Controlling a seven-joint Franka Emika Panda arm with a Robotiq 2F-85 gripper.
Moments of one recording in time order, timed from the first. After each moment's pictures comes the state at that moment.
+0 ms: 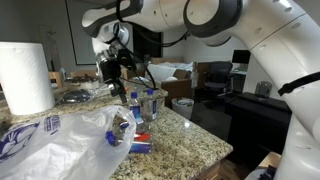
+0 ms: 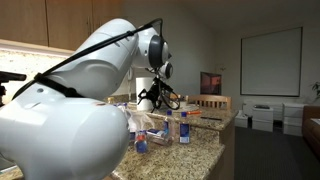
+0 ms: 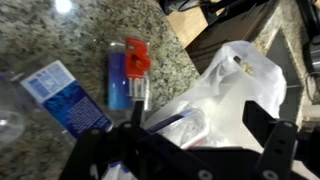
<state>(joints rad) 0.23 0.70 0.19 -1.12 0.21 1.11 -0.49</state>
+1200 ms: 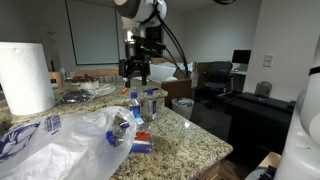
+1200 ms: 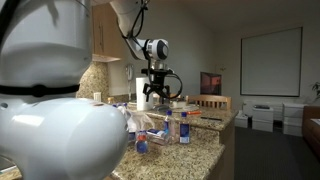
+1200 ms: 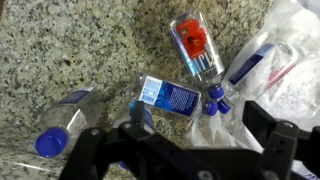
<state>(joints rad) 0.20 0.02 0.13 -1.94 0.10 1.84 -0.02</state>
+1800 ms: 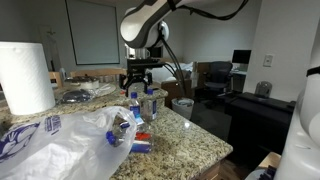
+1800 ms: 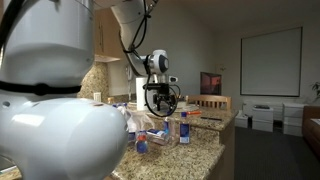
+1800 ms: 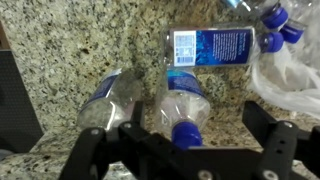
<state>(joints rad) 0.20 0.06 0.12 -2.08 -0.07 2.23 0.46</state>
